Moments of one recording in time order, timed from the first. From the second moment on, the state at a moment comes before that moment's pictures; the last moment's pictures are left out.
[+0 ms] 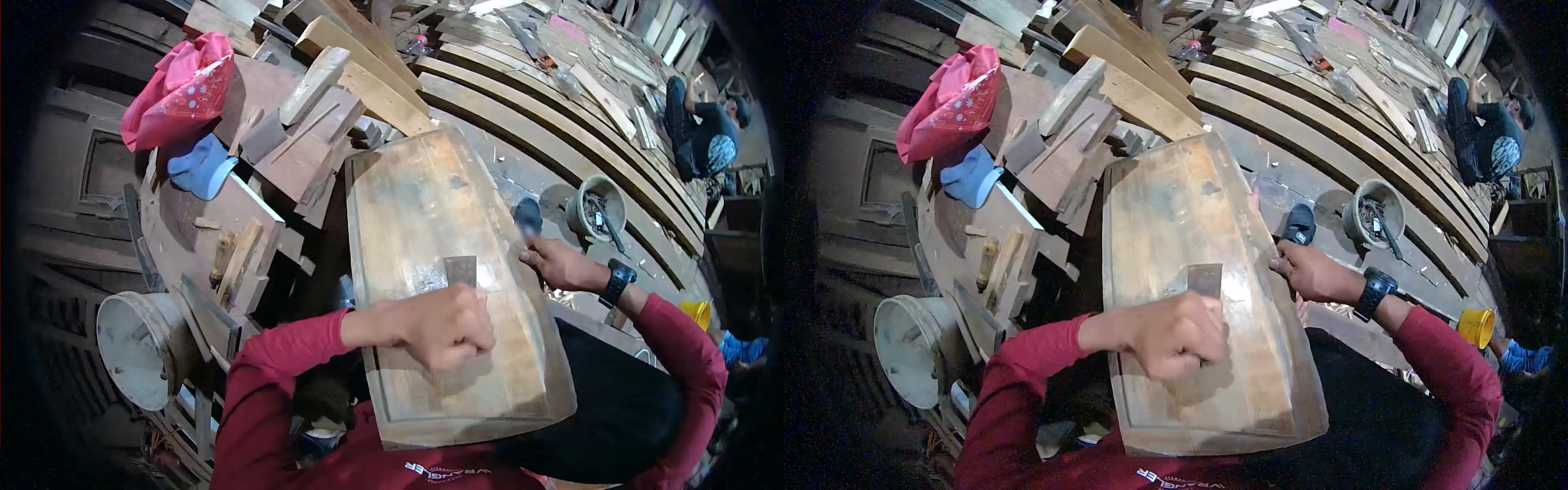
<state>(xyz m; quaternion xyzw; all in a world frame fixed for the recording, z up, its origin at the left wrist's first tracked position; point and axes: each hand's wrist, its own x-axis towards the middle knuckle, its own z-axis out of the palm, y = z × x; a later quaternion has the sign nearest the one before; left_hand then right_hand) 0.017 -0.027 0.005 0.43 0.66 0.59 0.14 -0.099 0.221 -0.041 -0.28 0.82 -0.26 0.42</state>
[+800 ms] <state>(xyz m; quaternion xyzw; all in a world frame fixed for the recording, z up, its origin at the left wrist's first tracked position) -0.004 -0.035 -0.045 0.36 0.80 0.49 0.03 -0.099 0.222 -0.049 -0.19 0.78 -0.34 0.50</state>
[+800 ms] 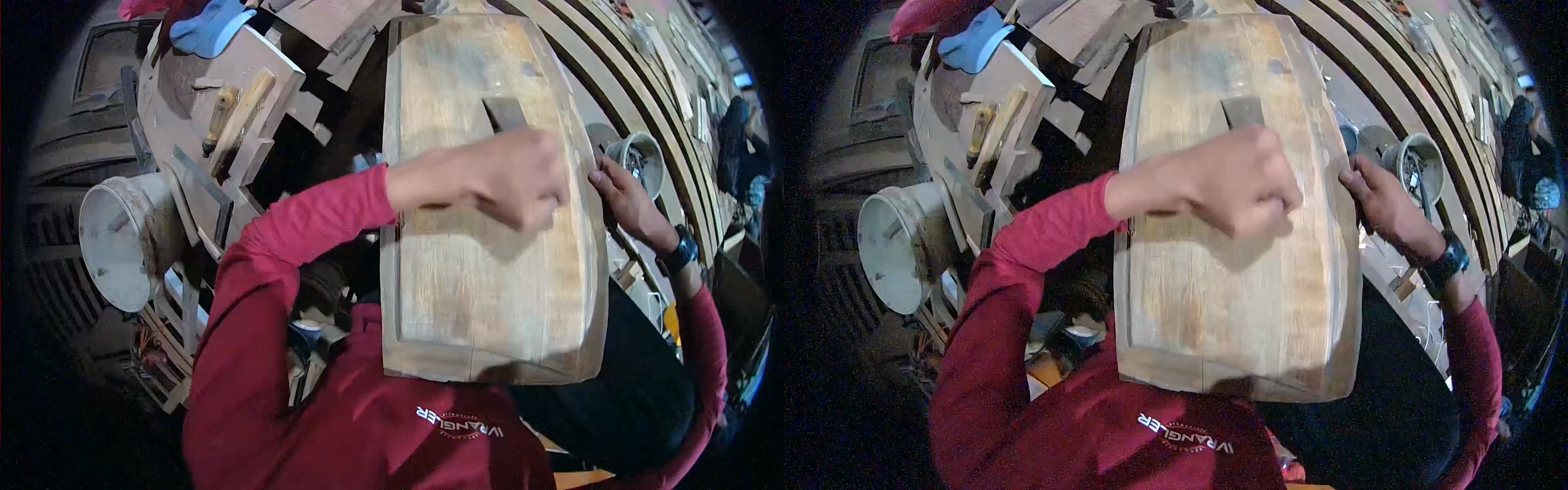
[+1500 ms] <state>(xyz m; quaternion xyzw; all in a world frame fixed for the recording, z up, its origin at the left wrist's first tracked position) 0.003 -0.027 -0.047 0.39 0.76 0.52 -0.01 -0.102 0.233 -0.057 -0.25 0.82 -0.28 0.43</state>
